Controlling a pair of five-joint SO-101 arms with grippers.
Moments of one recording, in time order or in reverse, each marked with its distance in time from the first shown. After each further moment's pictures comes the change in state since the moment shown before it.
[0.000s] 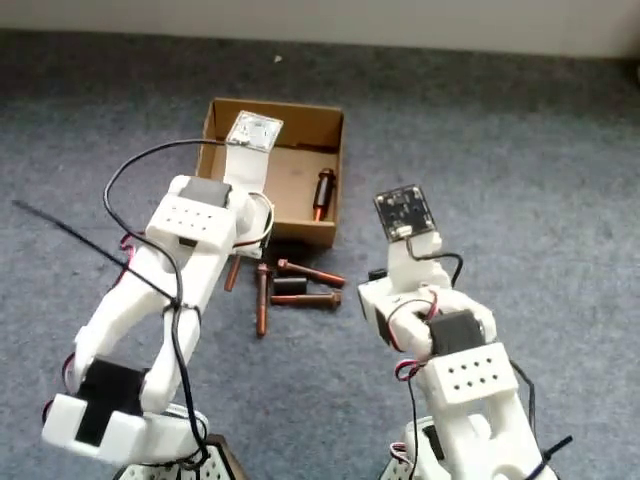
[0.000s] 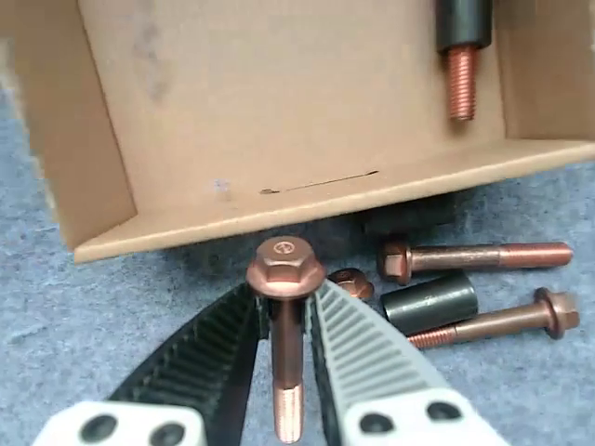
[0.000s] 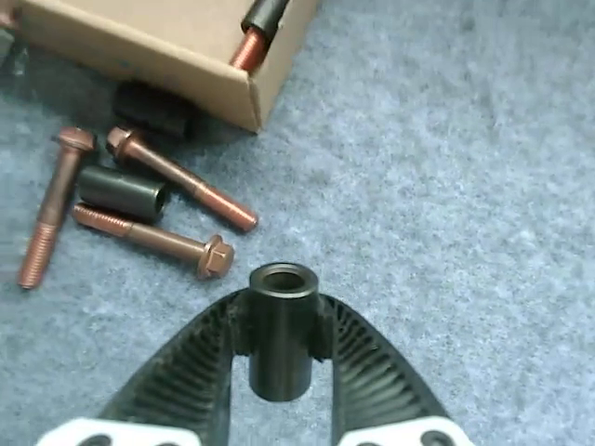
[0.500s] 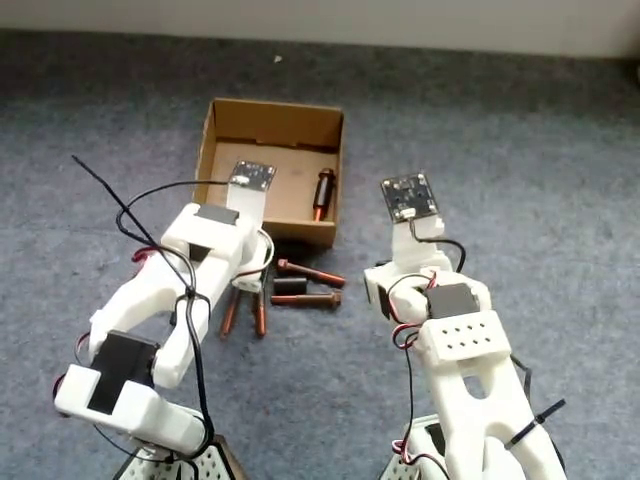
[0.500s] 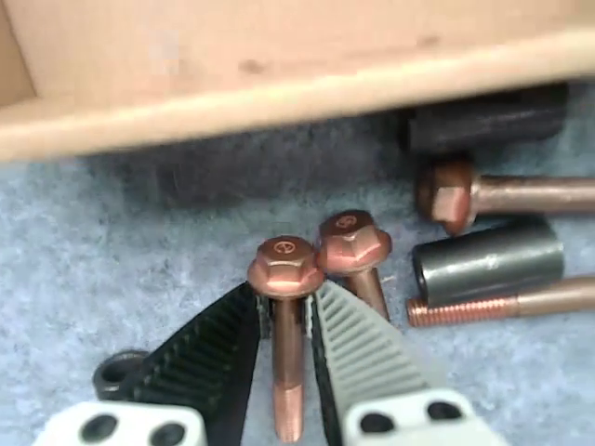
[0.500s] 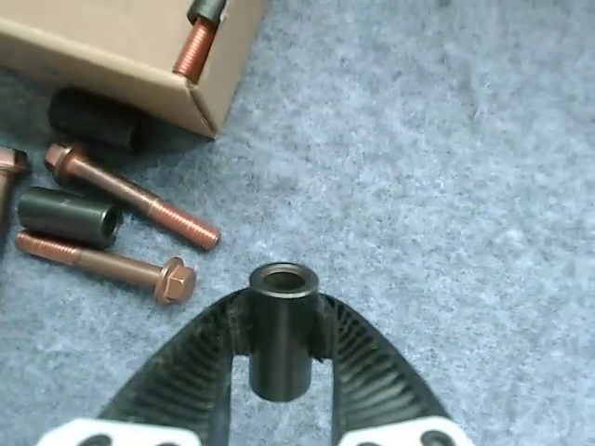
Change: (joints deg) left arm 0.0 6.6 10.5 -5.3 3.6; right arm 3.3 12.5 -3.0 -6.2 0.0
